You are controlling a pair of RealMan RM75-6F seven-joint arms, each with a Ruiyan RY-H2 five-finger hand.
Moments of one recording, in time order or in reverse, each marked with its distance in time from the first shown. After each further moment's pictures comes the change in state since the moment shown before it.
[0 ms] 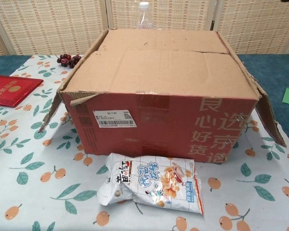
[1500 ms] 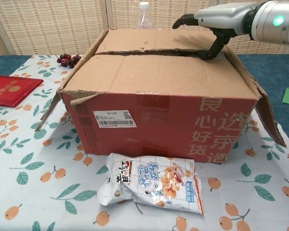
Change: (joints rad) left arm 0.079 0.027 -0.034 0.190 0.038 -0.030 -0.349; right arm 0.495 -0.310 0.053 0.294 0.507 -0.297 -0.447
